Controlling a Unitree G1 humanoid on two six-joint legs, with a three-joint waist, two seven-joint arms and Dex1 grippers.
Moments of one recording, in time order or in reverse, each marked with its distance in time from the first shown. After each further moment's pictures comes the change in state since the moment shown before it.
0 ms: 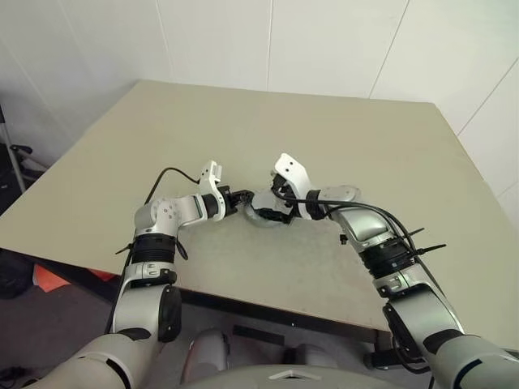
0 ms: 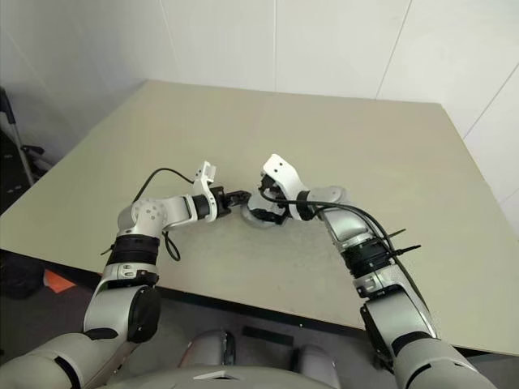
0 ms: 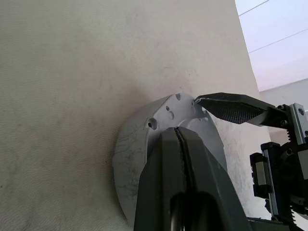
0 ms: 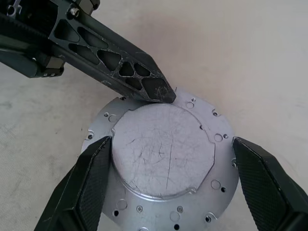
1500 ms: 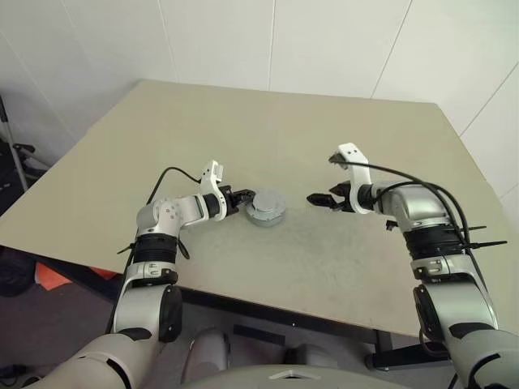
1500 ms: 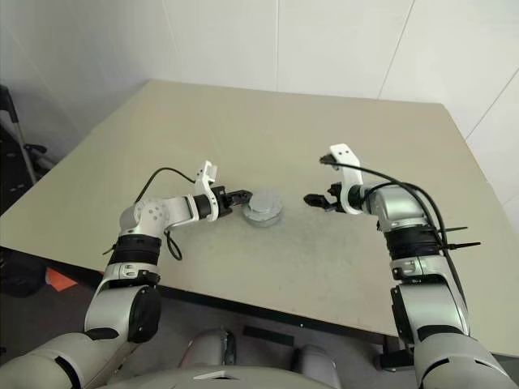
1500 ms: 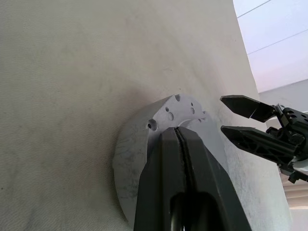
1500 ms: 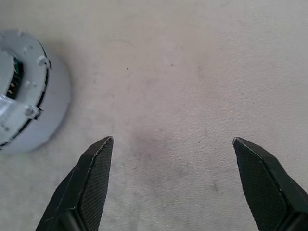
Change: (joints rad) left arm -0.001 -0.004 -0.012 0.011 0.010 -0.027 -0.015; right arm -0.090 -0.164 -0.297 0.105 0.185 0.490 -0.094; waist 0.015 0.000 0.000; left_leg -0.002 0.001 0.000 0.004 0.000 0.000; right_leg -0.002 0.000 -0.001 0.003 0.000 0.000
